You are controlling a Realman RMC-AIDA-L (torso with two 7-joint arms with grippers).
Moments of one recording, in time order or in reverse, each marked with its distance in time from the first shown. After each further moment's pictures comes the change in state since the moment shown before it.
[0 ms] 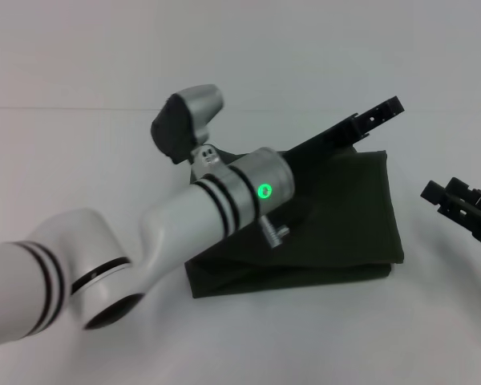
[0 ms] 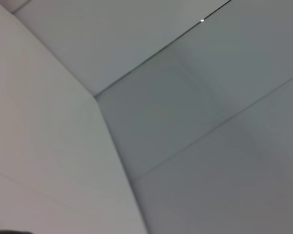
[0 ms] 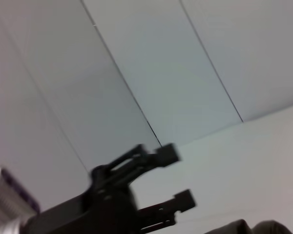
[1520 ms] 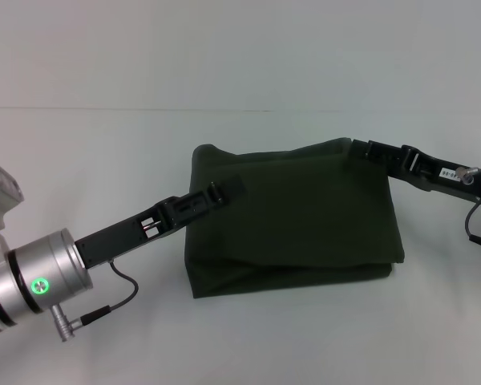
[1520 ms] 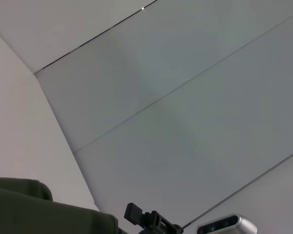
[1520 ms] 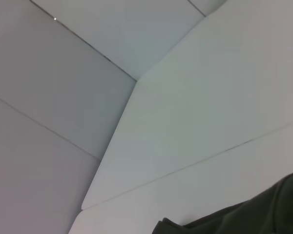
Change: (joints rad) left arm 0.385 0.031 0.156 0.555 0.285 0.831 -0.408; right arm 0.266 -0.046 -0.268 -0.013 -0.053 0.330 0.650
